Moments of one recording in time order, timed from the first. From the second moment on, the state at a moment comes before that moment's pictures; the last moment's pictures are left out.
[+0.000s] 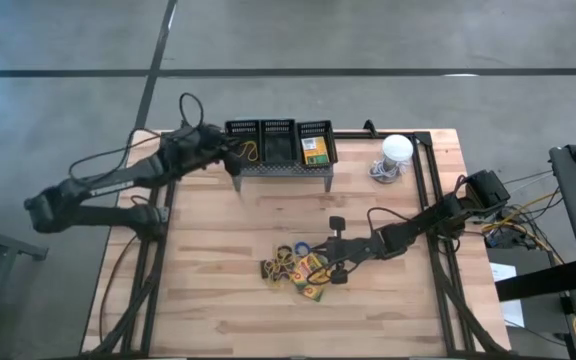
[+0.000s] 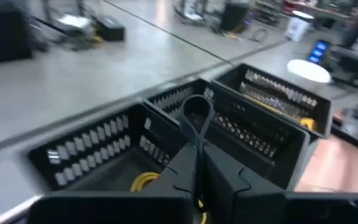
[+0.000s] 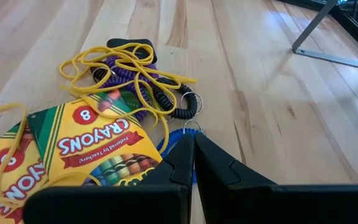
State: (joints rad) left arm 0.55 1.04 0.63 0.10 -0.09 -0.22; right arm 0.34 1.67 0.61 0.51 0.40 0.03
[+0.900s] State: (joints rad) left arm 0.40 0.95 0.63 0.13 -0.08 -0.23; right arm 0.34 1.67 0.60 0.51 0.40 0.03
